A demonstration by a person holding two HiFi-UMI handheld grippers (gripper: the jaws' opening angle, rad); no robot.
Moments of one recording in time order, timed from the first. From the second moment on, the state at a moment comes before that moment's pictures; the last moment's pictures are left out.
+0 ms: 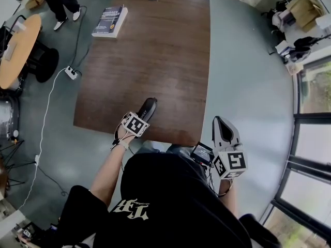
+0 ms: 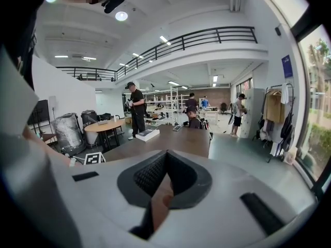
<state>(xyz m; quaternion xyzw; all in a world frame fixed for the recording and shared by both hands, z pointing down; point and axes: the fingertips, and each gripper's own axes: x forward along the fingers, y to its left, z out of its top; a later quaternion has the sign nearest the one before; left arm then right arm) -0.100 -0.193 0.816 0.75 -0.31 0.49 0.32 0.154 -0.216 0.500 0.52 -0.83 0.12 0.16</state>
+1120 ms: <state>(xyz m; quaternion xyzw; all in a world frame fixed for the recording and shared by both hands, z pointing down) -0.112 -0.189 0.879 0.68 -0.28 0.59 0.33 0.153 -0.215 0.500 0.54 -0.82 0.12 0.16</state>
